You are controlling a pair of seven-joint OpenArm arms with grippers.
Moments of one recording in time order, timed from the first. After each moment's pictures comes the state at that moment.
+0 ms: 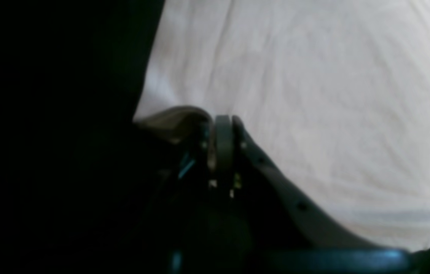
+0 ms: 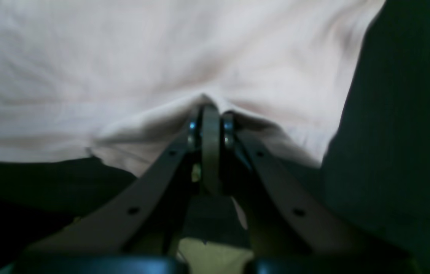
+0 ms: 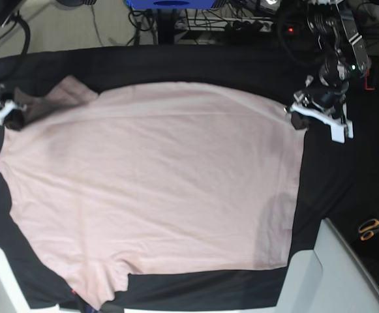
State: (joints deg) left arm 14.8 -4.6 -29.1 89.9 -29.3 -18.1 42.5; right arm -6.8 9.7 41.7 85.4 29.5 40.2 -64.7
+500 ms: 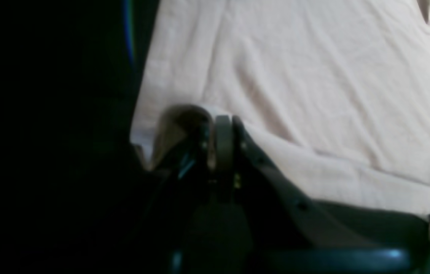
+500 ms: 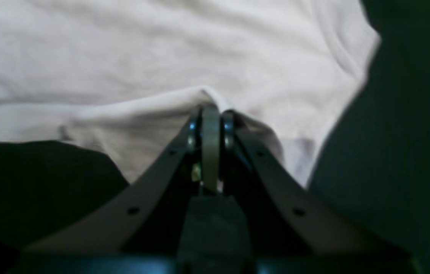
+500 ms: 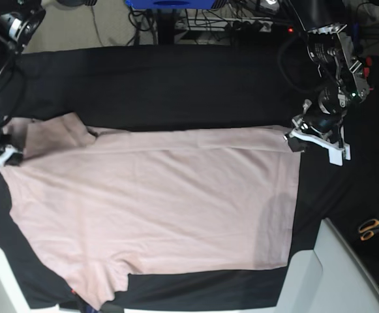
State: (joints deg) left arm 6.2 -4.9 -29.5 82.5 -28.9 -18.1 44.1; right arm 9.8 12.6 38.7 70.7 17.9 40.0 -63.2
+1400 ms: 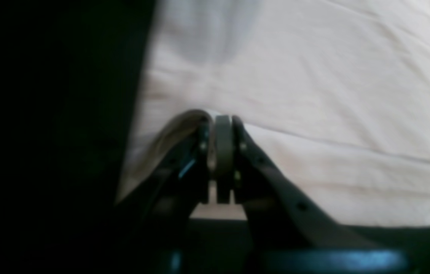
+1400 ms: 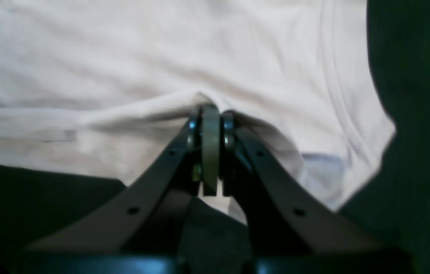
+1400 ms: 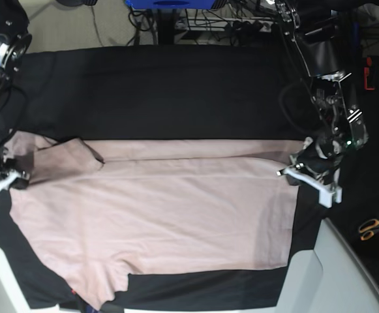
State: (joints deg) left arm -7.8 -7.6 -23.7 72.0 -19.4 -18.1 43.9; right arm 18.2 15.9 34.9 55.2 17.4 39.9 -52.1
